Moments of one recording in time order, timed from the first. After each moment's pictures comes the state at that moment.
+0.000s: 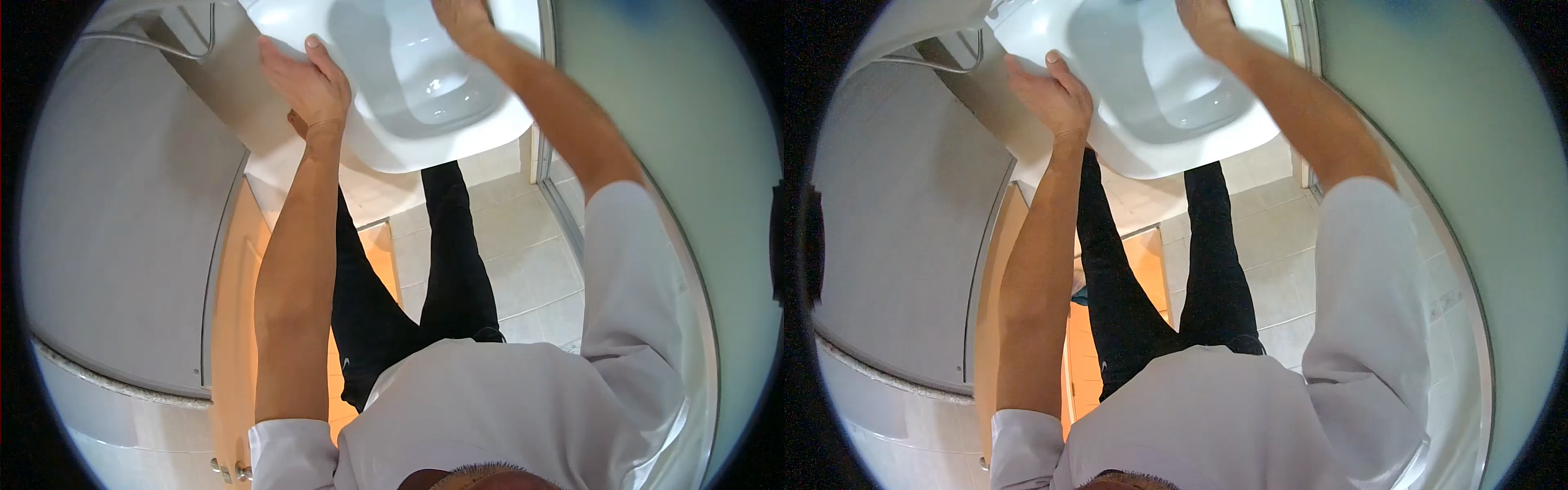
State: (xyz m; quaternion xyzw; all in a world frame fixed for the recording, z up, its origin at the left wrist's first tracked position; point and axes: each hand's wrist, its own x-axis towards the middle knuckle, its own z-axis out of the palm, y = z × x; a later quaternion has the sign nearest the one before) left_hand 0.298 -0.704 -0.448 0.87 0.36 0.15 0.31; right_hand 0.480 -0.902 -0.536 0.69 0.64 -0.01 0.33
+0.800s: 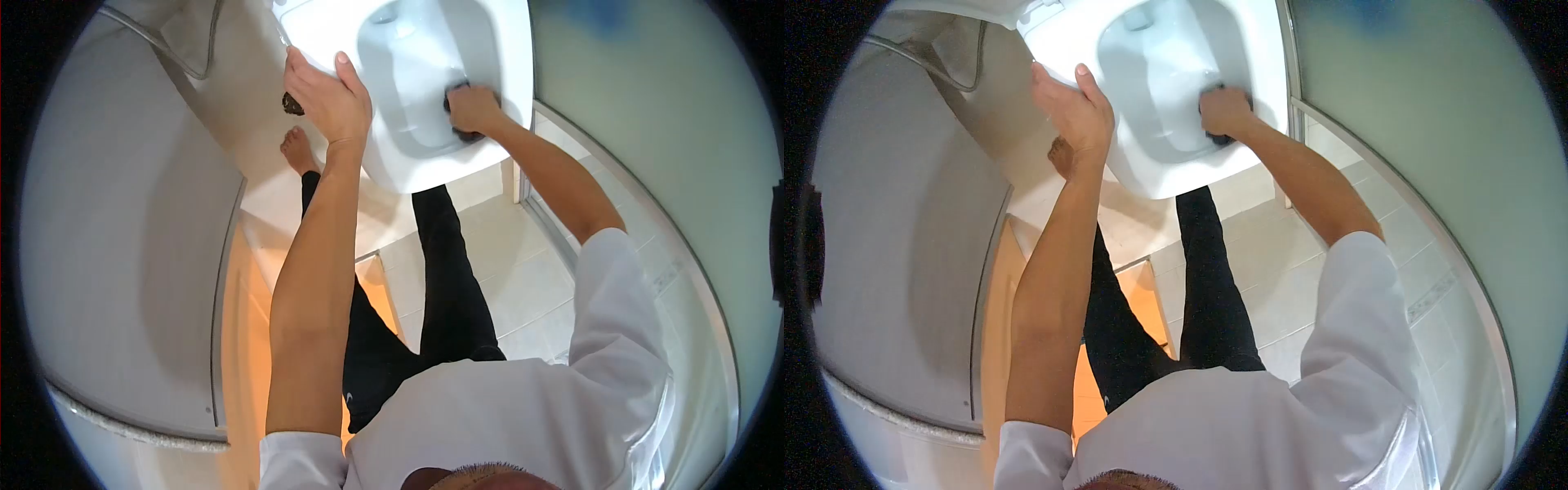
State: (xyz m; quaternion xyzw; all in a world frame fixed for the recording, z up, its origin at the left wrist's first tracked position) left_hand 0.307 -0.708 -0.435 0.84 0.37 0.17 0.36; right_hand 0.405 -0.931 -0.456 0.78 0.32 -0.50 0.23
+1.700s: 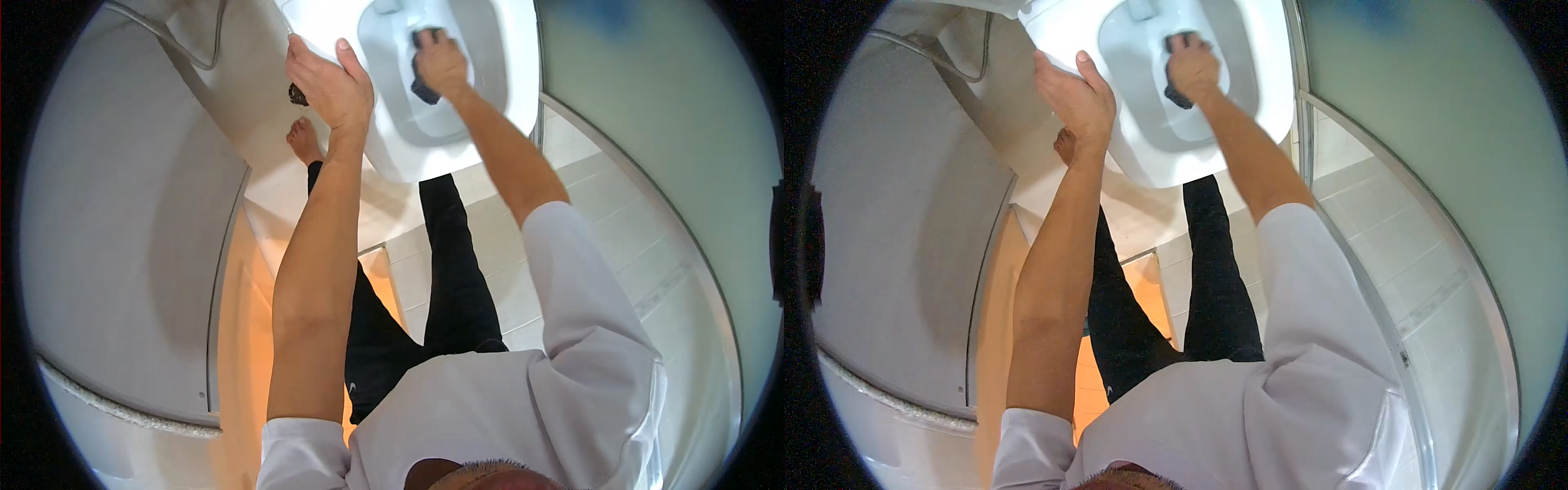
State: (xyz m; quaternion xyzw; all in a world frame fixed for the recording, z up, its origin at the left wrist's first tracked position) left_hand 0.302 -0.710 -0.443 0.86 0.35 0.19 0.32; right_hand 0.393 -0.881 -0.529 0.95 0.22 -0.23 -0.02
